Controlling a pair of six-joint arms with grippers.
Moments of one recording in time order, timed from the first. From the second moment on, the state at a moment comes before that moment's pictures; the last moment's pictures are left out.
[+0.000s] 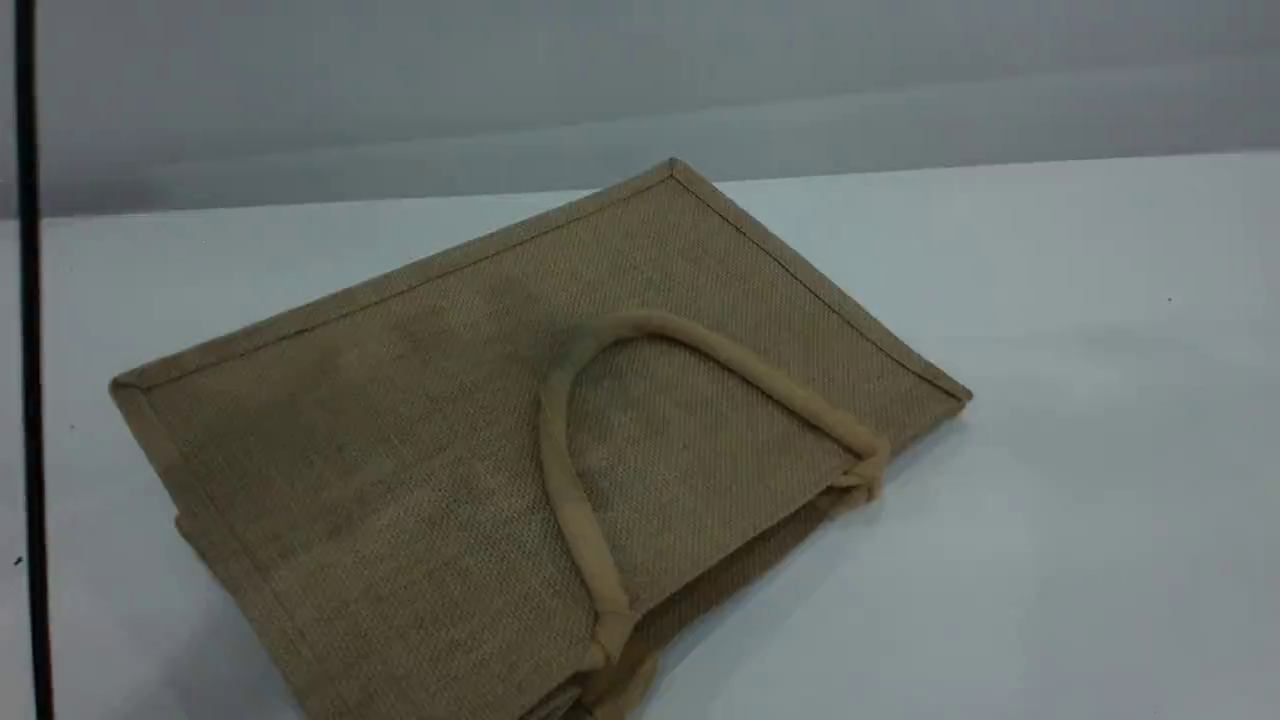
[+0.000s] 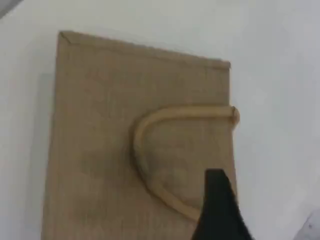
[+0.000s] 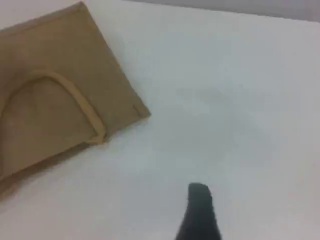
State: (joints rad) left arm -0.49 1.71 -1.80 -0.30 1.22 0.38; right arm -0.01 0.47 -0.77 0.09 1.06 -0.07
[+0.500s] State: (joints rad) left arm -0.53 1.41 -1.38 -0.18 1.22 0.23; right arm -0.01 0.09 -0.51 0.09 1.07 -0.05
